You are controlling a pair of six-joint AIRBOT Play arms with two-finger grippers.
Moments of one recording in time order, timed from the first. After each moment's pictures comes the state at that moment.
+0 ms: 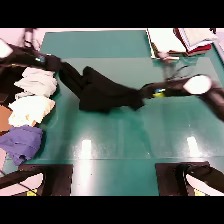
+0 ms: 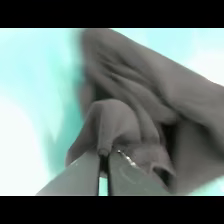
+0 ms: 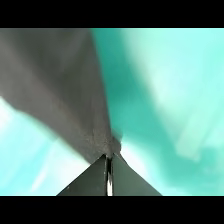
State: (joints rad) left arm -0.05 -1.22 1.48 1.17 -1.06 -1.33; right arm 0.27 -1.03 1.04 -1.09 0.91 1.43
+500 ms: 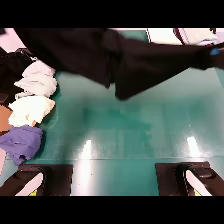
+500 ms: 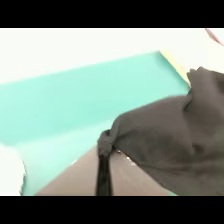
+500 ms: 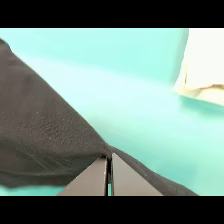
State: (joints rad) left arm -0.01 -0.89 1.65 1.17 -0.96 -1.29; right arm -0.02 -0.73 1.43 -1.25 1.12 1.40
